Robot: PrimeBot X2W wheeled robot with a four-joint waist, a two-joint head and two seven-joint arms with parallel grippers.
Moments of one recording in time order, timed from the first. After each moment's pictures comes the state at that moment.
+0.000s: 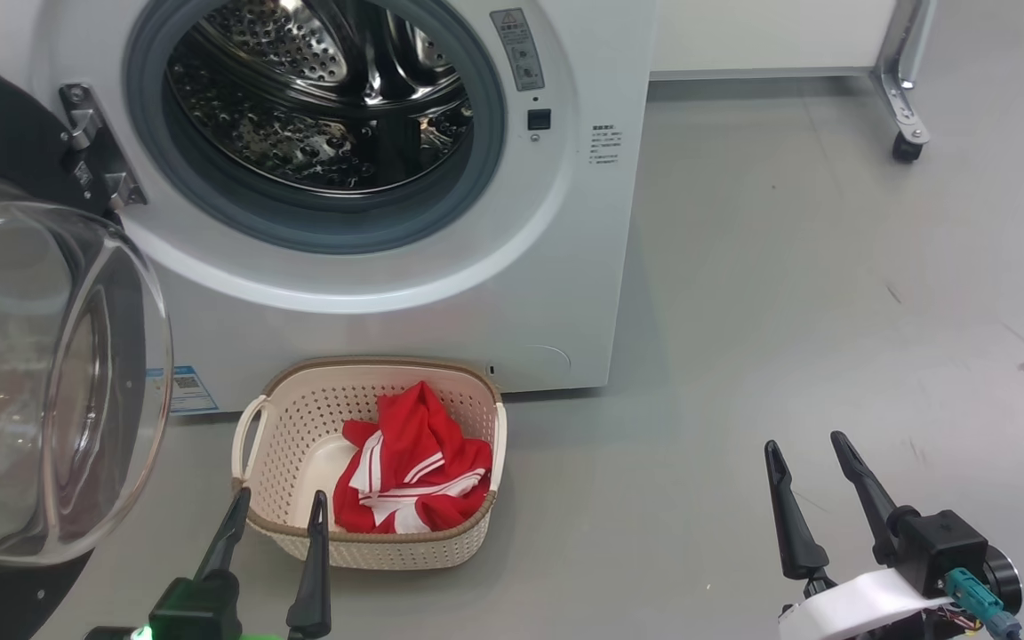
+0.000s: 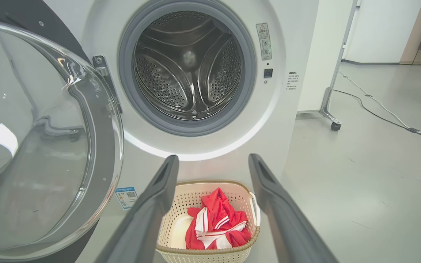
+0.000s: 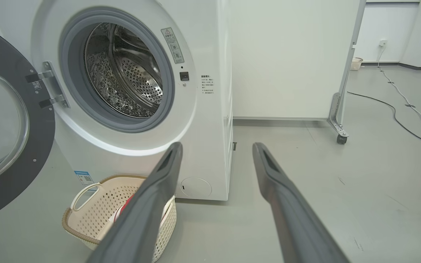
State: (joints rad) left arm 0.19 0.05 -0.21 -0.10 -0.23 0.11 -0.09; right arm 0.11 -0.08 0.20 0.09 0.27 -0.01 -0.24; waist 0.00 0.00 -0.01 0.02
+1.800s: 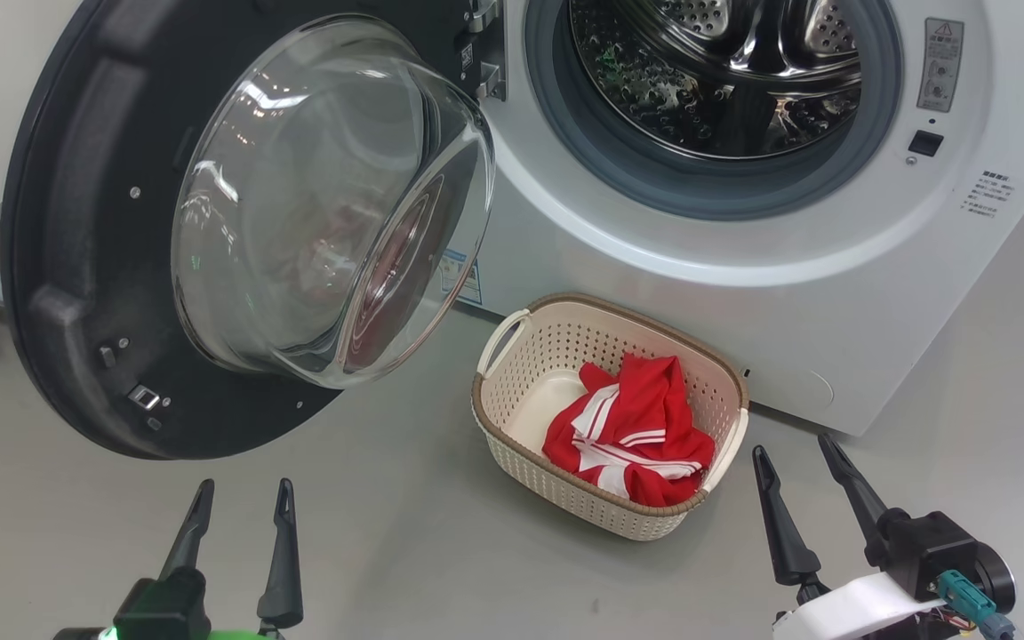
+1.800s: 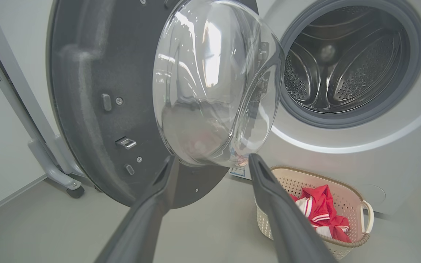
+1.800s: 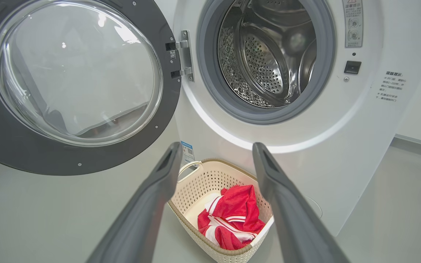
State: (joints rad) left arm 0.19 0.05 -0.16 -0.11 -0.23 0.12 -0.12; right arm 0.13 -0.10 0.23 0.05 0.27 -0.01 -0.22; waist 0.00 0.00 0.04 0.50
